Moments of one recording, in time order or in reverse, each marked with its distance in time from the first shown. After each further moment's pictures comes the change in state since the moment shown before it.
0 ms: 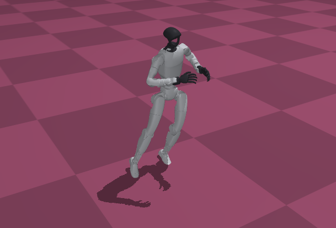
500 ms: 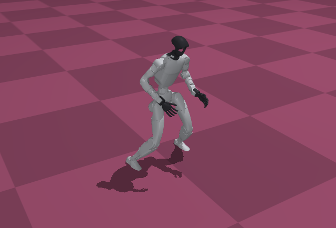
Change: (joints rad) left arm -0.349 -0.321 -0.007 0.574 0.146 0.096 0.126; right arm 0.417 0.213 -0.173 0.398 0.218 0.007 0.051; waist -0.166 -0.314 0.276; left_leg -0.282 0.171 -0.230 0.635 -0.544 -0.010; right_leg -0.182 -0.013 0.237 0.740 -0.922 -0.036
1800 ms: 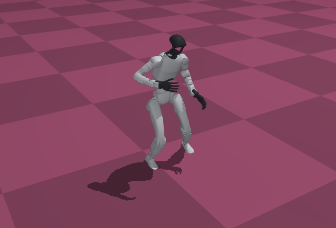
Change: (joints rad) left arm 0.153 0.108 0.086 0.143 -0.005 0.022 0.002; right arm 0.082 -0.101 -0.225 -0.617 0.385 -0.113 0.057; waist 0.115 -0.096 -0.018; left_leg 0.124 0.014 -0.053 -0.210 0.041 0.063; right_leg -0.270 0.180 -0.151 0.176 0.123 -0.104
